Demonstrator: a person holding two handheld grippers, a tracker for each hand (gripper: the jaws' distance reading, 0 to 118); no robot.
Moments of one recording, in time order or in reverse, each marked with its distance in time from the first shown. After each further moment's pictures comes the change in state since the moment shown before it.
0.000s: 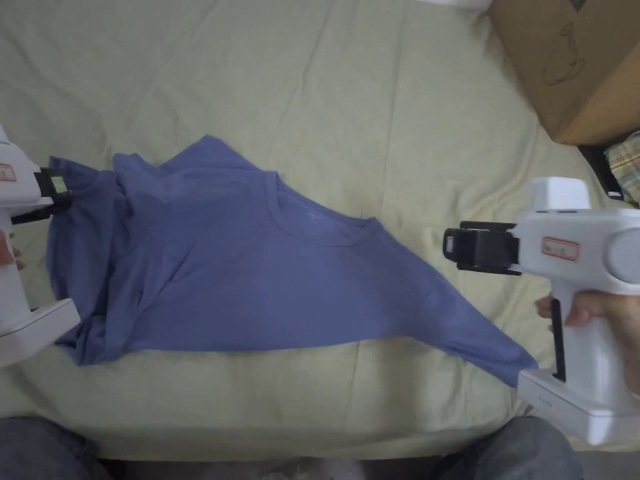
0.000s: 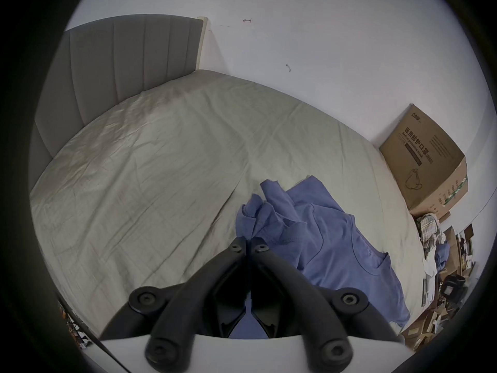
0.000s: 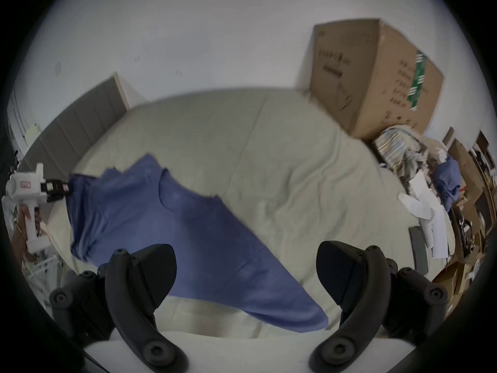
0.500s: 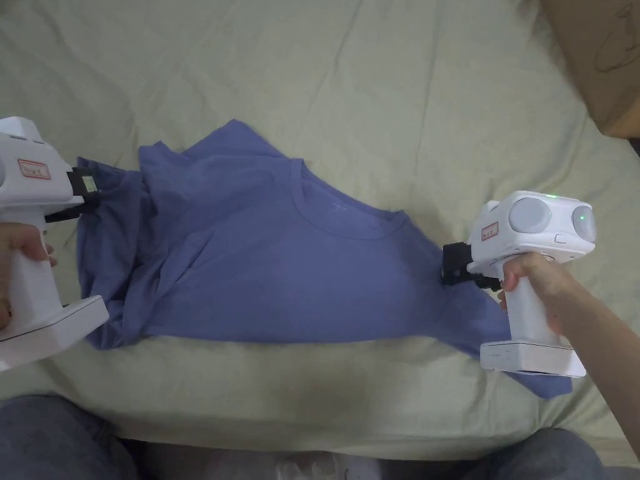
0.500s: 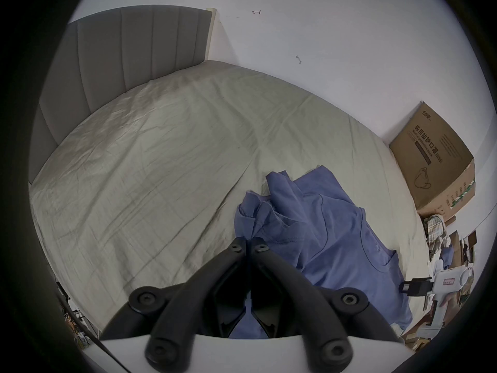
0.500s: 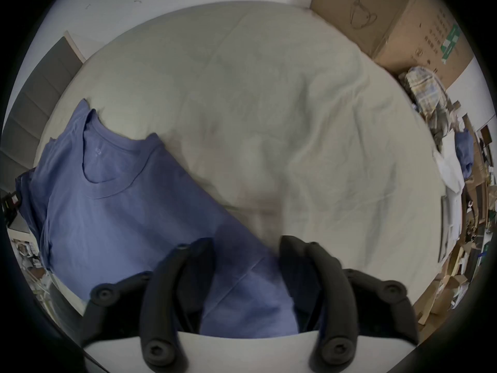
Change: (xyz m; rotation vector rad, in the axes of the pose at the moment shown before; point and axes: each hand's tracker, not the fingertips) left arm 0.000 -0.008 -0.022 -0.045 0.050 0.029; right arm 0.003 0.006 -0.153 -0.373 -0.068 -0.110
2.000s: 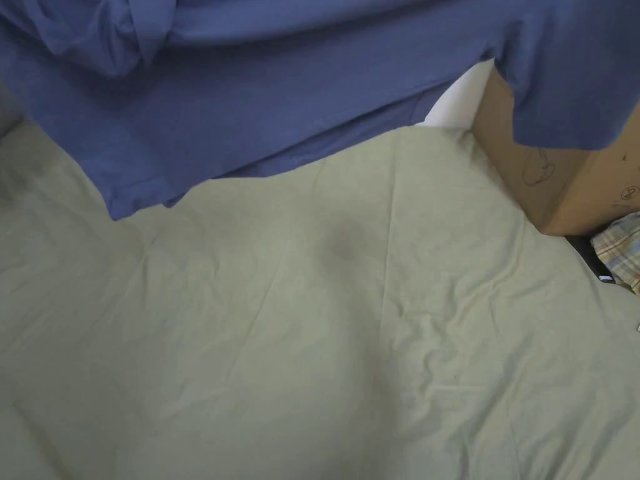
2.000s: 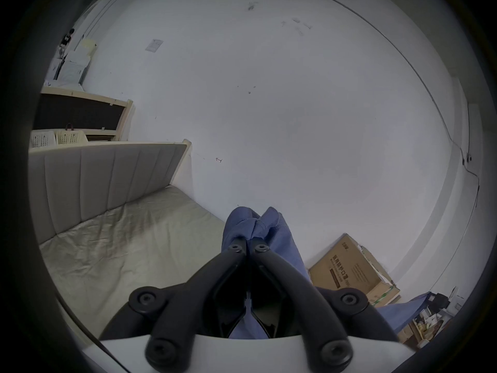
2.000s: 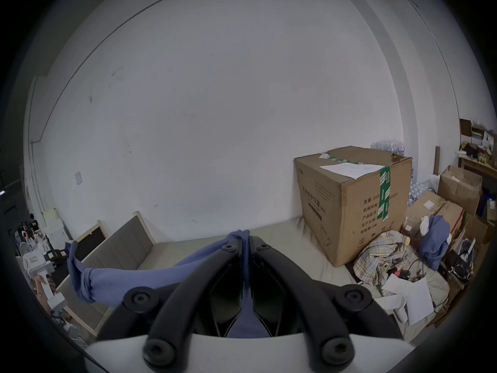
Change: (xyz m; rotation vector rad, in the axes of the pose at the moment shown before) left arm 0.022 0.212 0.318 0.611 -0.325 0.196; right arm 0.074 0.017 0.522 1.066 0.195 -0.133
